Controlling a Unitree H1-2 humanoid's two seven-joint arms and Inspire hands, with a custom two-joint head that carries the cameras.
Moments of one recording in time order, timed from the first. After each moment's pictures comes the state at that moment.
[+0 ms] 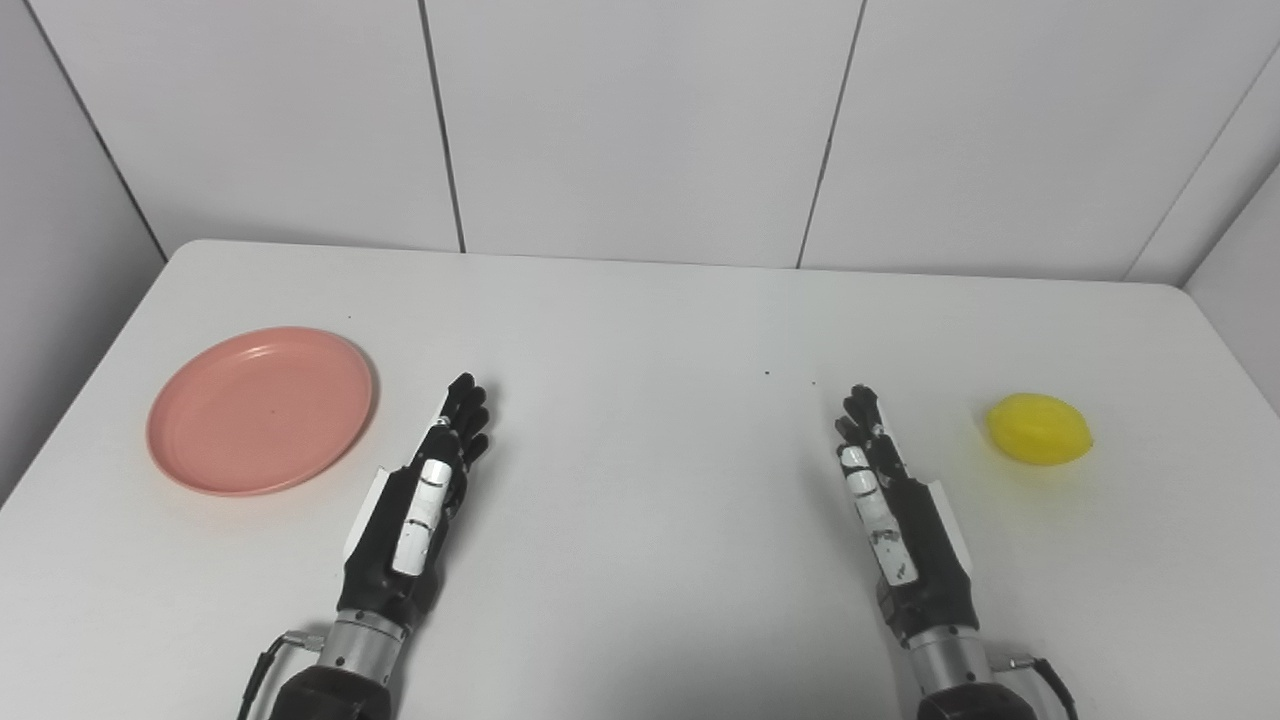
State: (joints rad) left arm 0.04 0.07 -0.04 -0.13 -0.10 -0.08 -0.18; right arm 0.03 -0.04 0.05 -0.16 0.01 0.00 0.06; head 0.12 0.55
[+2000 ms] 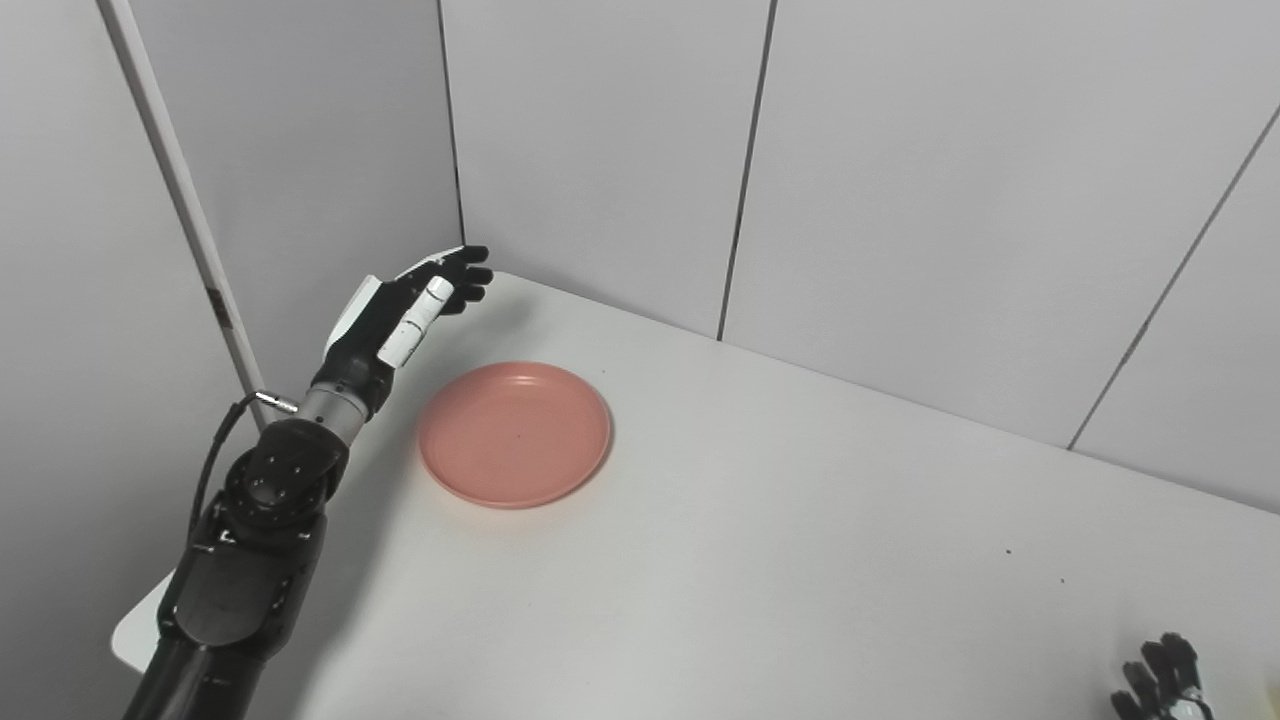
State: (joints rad) left arm -0.27 0.51 0.31 0.07 -0.05 0.08 -0.14; right arm 0.04 -0.10 -0.02 -0.12 0.18 0.00 0.13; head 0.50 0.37
